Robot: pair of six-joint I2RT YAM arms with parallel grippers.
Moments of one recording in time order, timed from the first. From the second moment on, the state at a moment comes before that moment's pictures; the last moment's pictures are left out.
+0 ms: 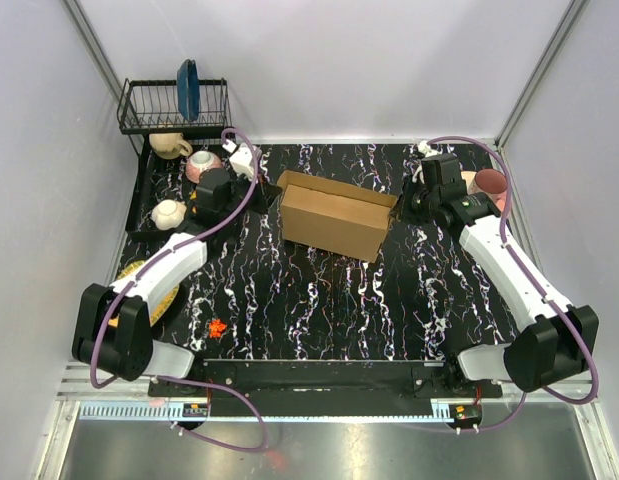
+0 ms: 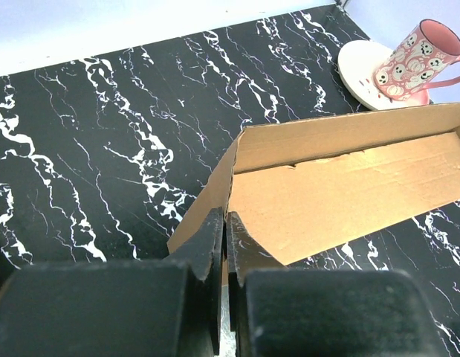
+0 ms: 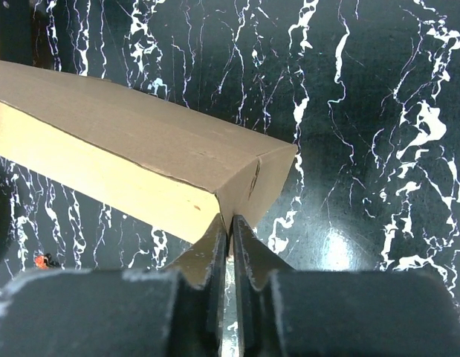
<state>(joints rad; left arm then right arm) -0.34 1.39 0.93 0.24 0.34 -0.20 0.32 1.34 1.24 -0.63 -0.10 0.43</state>
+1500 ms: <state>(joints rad) -0.38 1.33 0.87 0.21 0.26 -0.25 0.32 1.31 1.15 -0.51 -0.03 0.47</state>
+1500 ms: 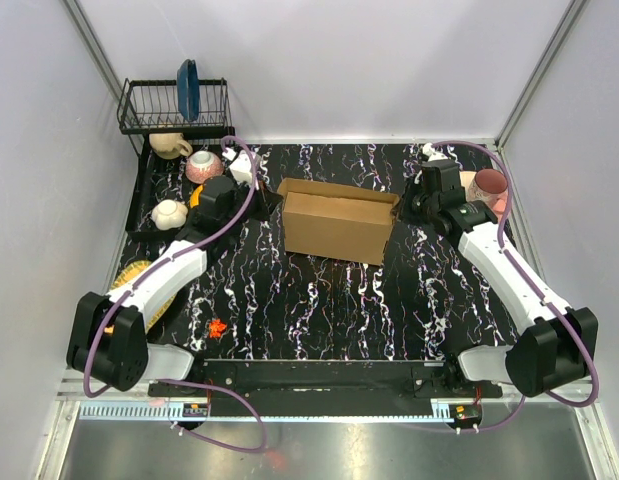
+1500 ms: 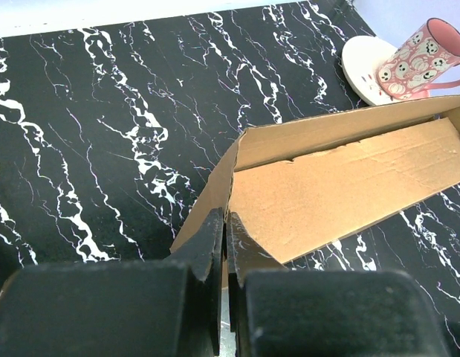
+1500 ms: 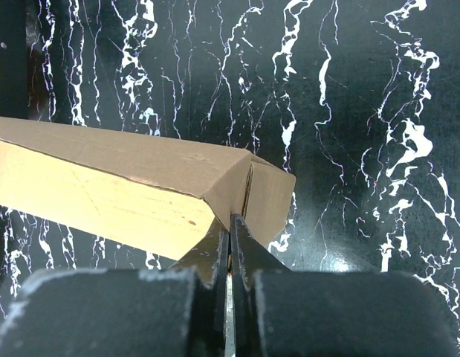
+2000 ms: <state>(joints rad) -0.38 1.32 0.91 0.13 0.26 -0.47 0.35 1.31 1.15 -0.51 0.06 0.44</state>
